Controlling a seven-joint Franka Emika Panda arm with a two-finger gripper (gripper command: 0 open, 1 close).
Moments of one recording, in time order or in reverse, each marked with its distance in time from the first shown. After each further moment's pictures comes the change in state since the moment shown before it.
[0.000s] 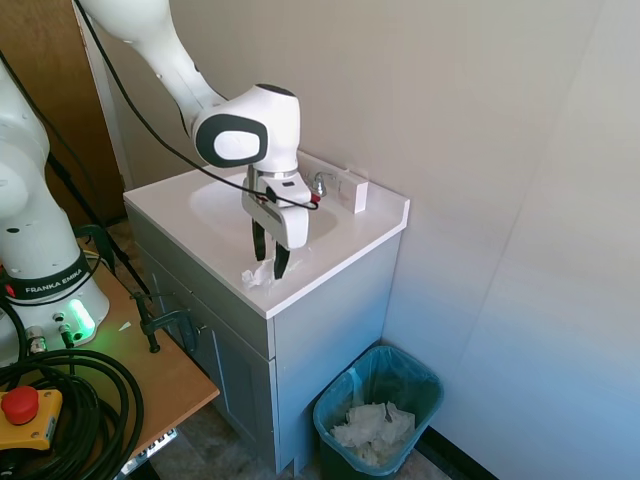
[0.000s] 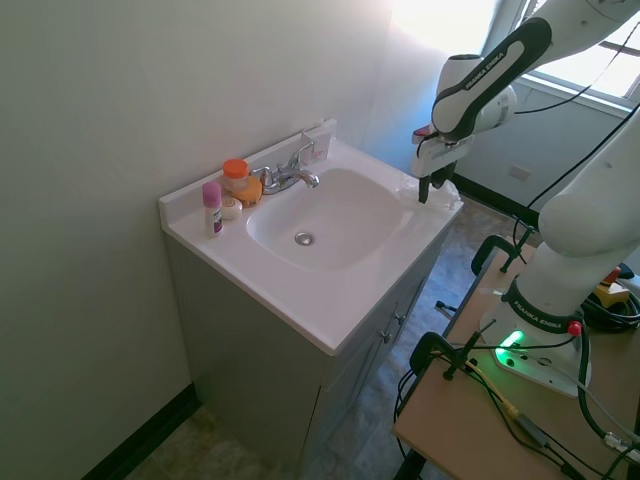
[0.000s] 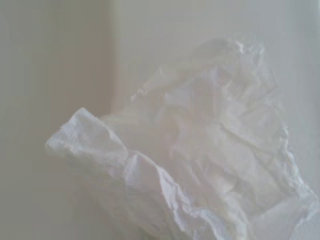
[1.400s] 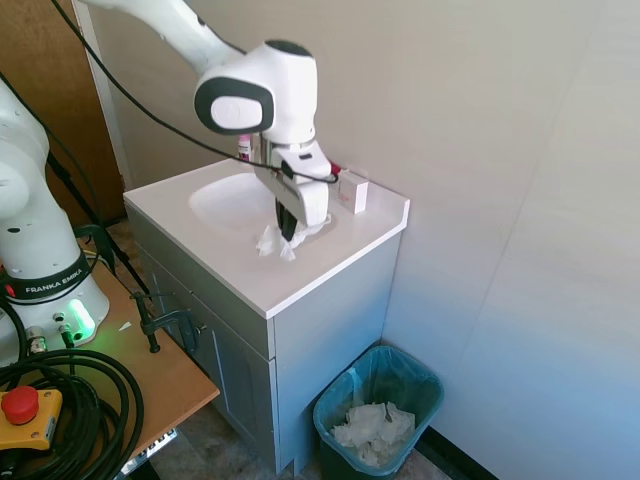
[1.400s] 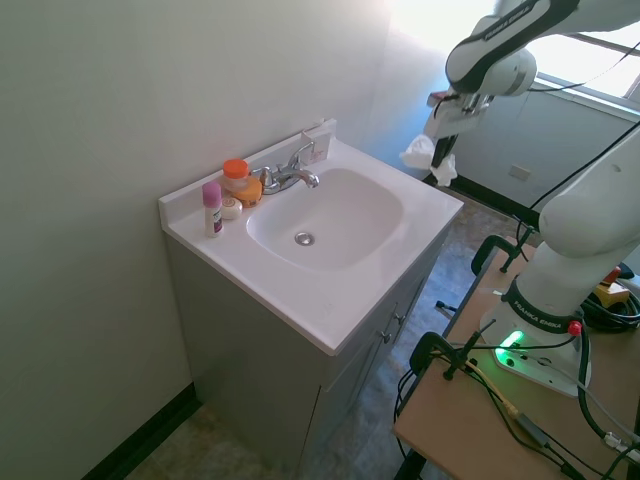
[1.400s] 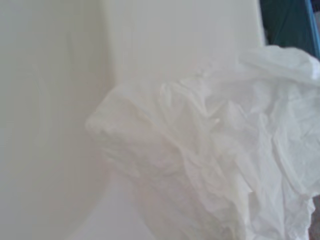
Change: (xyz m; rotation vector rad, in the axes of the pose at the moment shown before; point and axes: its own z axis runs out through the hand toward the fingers) arm 0.047 0.039 -0.103 0.225 0.012 0.045
